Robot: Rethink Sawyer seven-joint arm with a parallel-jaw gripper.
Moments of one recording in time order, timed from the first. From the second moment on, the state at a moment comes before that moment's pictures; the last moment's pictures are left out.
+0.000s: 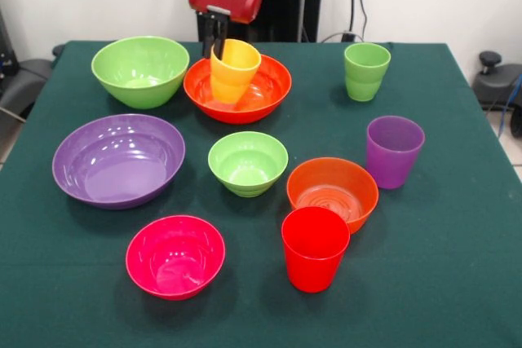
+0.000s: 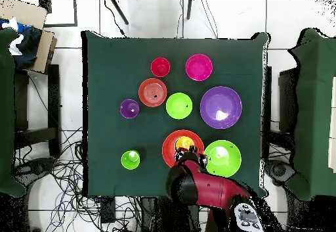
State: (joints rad) arm -0.34 -0.66 -0.16 2.10 -0.30 -0.18 1.92
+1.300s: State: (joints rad) arm -0.30 -0.67 -0.16 2.04 -0.30 -0.17 1.92
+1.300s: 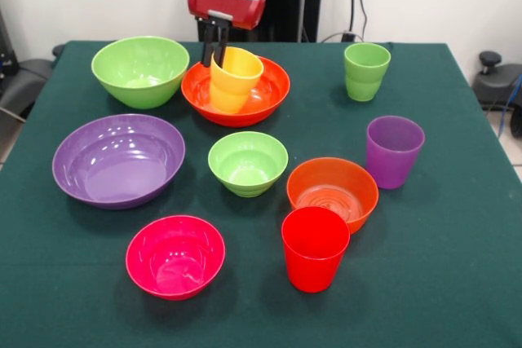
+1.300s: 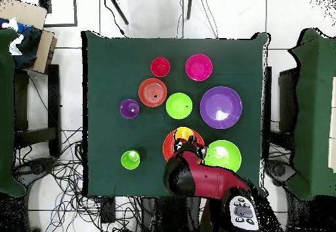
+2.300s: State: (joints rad) arm -0.28 -0.66 -0.17 2.06 -0.30 -0.17 1.92
